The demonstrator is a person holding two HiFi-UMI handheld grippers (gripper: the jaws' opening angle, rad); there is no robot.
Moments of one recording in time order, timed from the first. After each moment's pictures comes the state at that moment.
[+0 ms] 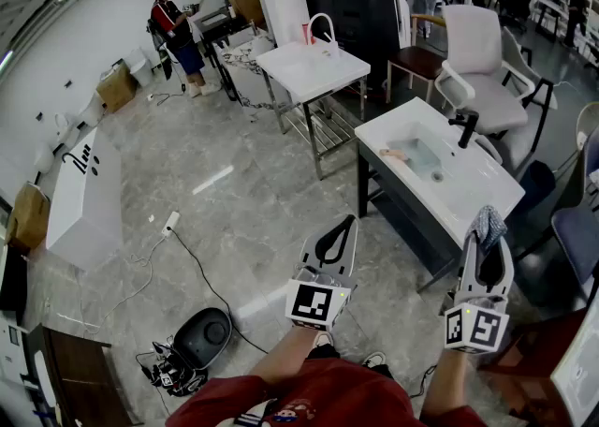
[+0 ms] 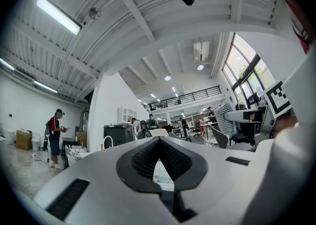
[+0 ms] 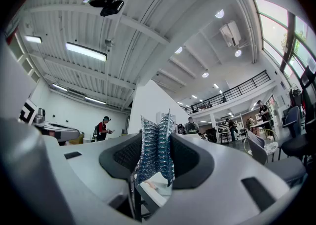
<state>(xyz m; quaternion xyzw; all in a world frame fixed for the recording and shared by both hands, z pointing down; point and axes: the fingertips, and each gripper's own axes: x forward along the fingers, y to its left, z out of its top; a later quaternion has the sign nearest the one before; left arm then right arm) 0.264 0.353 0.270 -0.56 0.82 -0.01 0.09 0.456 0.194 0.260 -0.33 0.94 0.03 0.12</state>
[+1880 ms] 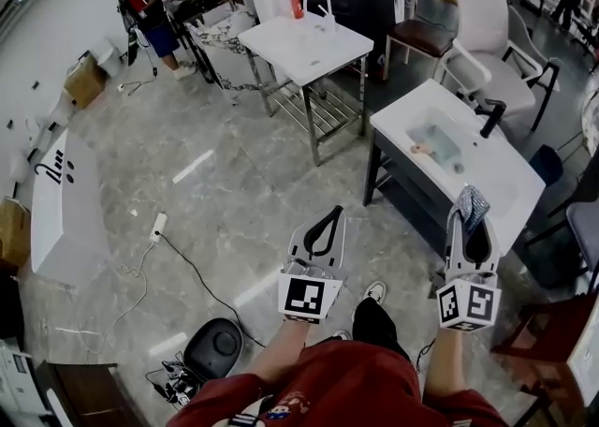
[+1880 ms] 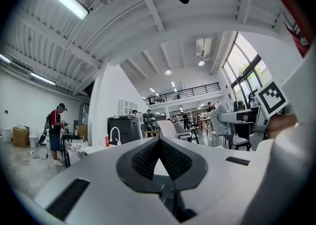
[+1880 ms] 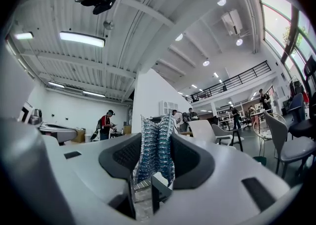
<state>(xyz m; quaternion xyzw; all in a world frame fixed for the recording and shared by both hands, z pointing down) 0.063 0.393 0.315 -0.57 0.82 -0.03 0.04 0.239 0.225 0.309 -0.32 0.94 -0.01 0.08</state>
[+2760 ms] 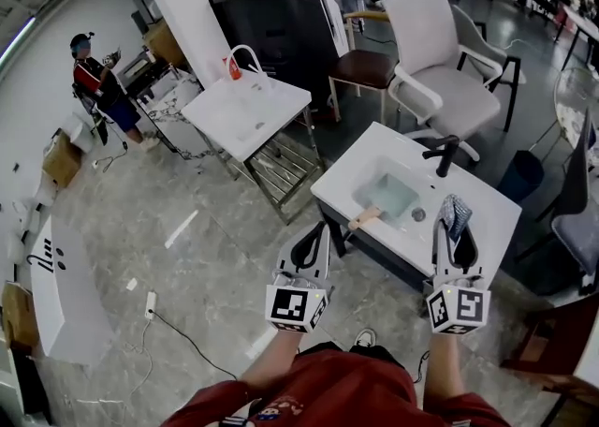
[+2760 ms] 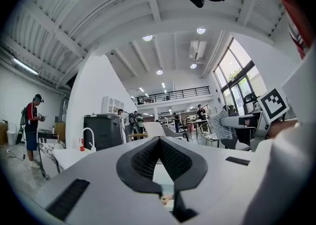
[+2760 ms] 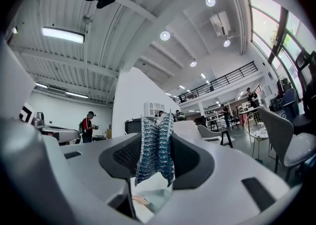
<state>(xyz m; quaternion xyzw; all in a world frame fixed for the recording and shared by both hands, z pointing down) 0.026 0.143 0.297 -0.63 0.77 -0.01 0.06 0.232 0.003 0.309 -0.38 0.92 -0.03 0.09</state>
